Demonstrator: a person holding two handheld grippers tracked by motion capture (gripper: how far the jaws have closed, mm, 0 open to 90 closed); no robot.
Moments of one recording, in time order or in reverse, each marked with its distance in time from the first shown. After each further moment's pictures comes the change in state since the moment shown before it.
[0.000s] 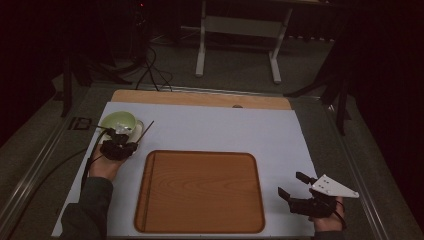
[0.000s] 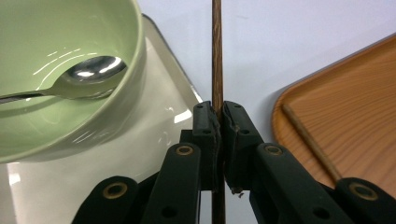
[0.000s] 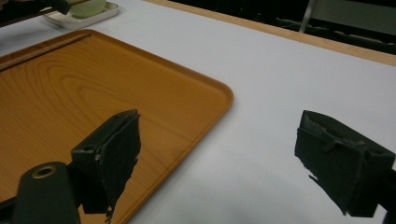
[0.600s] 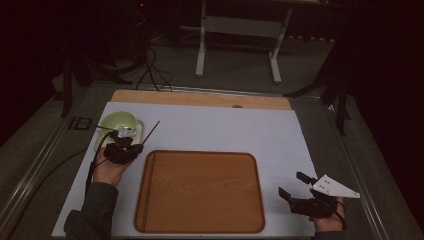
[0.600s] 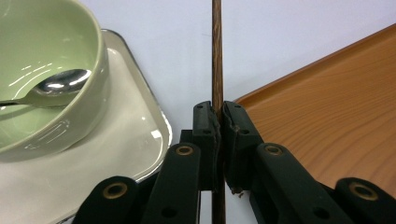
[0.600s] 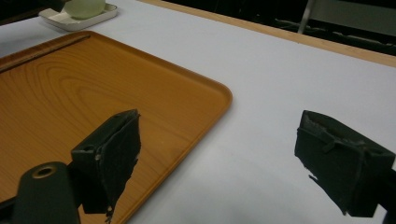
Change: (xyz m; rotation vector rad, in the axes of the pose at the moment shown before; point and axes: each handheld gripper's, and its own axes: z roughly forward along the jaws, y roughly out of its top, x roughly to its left) left arm -0.025 0.002 -0.017 -0.047 -0.033 -0.009; right arm 0.000 0.000 -0.001 -0.003 -0.003 0.003
